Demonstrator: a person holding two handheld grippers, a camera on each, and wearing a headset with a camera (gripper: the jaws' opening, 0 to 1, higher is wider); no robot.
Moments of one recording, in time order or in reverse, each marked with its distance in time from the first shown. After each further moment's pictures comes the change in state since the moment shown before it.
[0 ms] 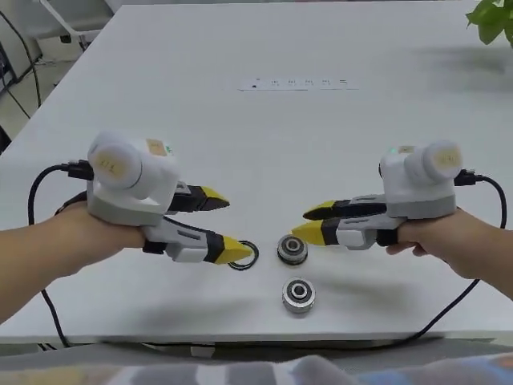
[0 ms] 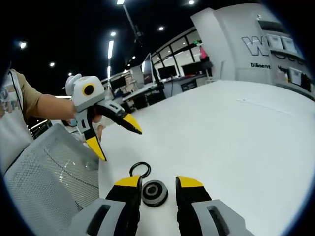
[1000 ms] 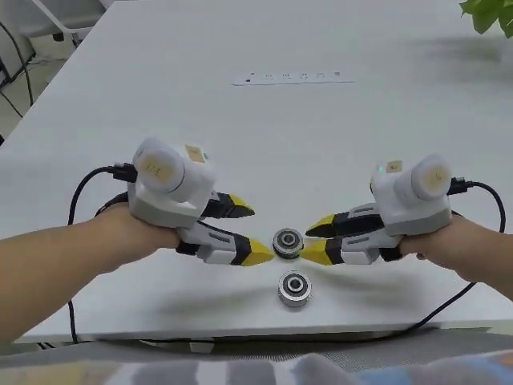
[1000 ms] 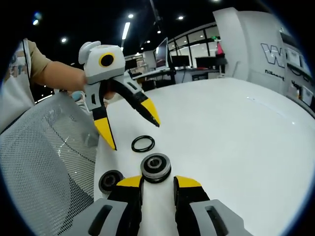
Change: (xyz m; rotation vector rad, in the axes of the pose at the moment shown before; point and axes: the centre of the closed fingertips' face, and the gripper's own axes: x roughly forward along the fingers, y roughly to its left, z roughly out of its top) left arm 0.041 -0.015 -0.004 0.008 0.035 -0.067; right arm 0.001 -0.002 -0.043 -0.148 0.124 0.027
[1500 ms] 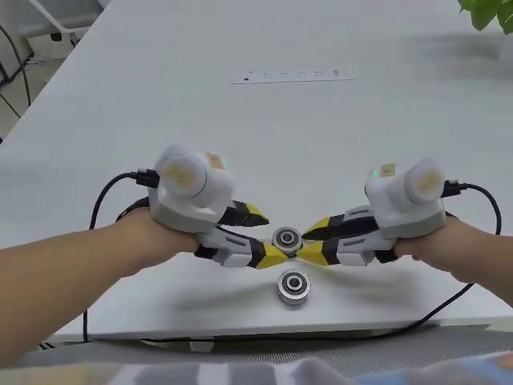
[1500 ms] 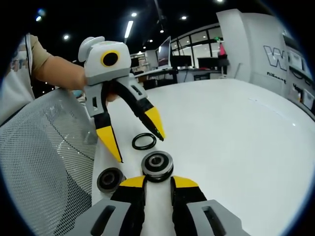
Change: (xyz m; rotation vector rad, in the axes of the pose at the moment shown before) left arm 0.021 -0.009 0.001 -0.001 0.015 -0.026; right arm 0.005 0.001 -0.004 -0.024 0.005 0.003
